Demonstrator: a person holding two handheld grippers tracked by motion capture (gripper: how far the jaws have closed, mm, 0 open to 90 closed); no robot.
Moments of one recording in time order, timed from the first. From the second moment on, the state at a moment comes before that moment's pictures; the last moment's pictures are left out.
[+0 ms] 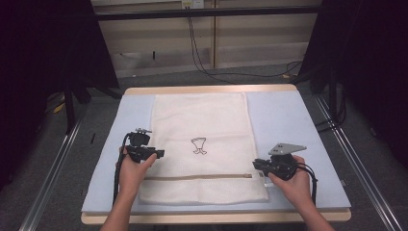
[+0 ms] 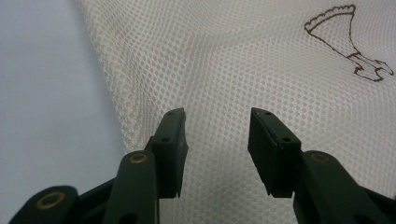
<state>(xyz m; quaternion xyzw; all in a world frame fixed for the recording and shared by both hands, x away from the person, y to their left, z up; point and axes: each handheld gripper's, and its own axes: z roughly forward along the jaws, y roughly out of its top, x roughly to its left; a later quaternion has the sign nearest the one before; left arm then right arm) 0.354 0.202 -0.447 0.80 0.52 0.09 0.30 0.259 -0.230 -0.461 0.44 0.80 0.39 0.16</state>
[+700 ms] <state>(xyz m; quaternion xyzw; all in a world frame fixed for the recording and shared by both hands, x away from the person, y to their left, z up) 0.330 0.120 -0.436 0.84 0.41 -0.04 0.36 0.260 -0.239 -0.474 0.47 0.79 0.38 0.15</state>
